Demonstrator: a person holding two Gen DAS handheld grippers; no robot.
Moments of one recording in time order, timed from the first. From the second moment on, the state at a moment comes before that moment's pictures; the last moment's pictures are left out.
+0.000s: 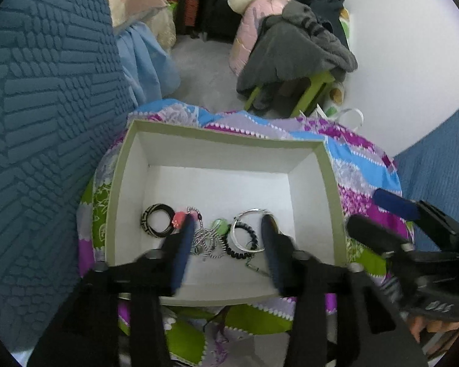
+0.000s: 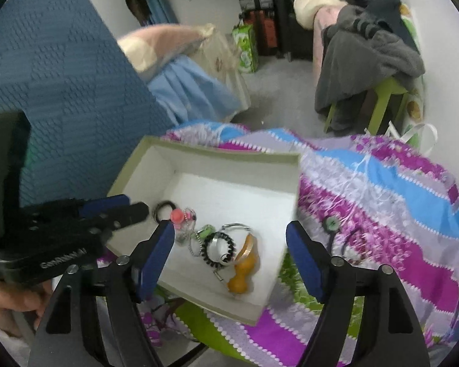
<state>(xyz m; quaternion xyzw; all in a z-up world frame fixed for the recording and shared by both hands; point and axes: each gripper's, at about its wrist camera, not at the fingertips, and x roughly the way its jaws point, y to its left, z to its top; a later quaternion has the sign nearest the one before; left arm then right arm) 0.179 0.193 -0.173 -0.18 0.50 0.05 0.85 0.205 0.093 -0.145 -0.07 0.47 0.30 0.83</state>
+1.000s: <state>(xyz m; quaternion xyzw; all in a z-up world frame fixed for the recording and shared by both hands) 0.240 0.028 -0.202 -0.21 0.50 0.00 0.84 0.290 -0.050 -0.278 -0.10 0.52 0.30 0.79</state>
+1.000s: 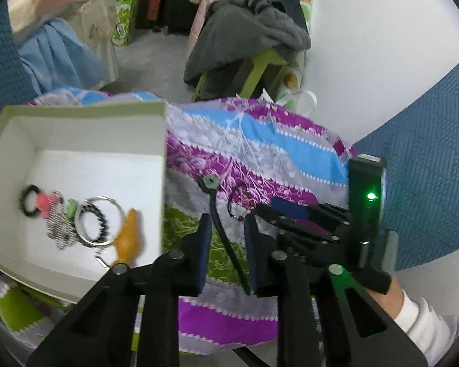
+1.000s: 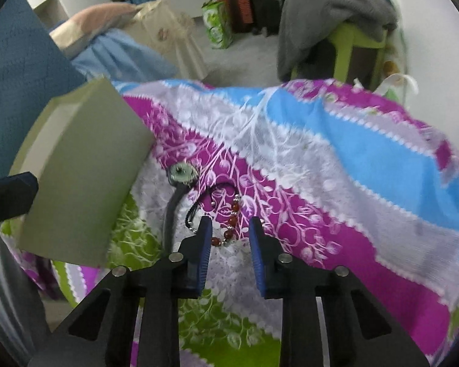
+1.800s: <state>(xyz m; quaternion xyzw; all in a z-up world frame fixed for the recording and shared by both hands) 0.282 -0.008 -0.267 -0.16 0.54 0.06 0.82 0.269 -0.110 -0.260 -0.11 0.51 0.26 0.81</state>
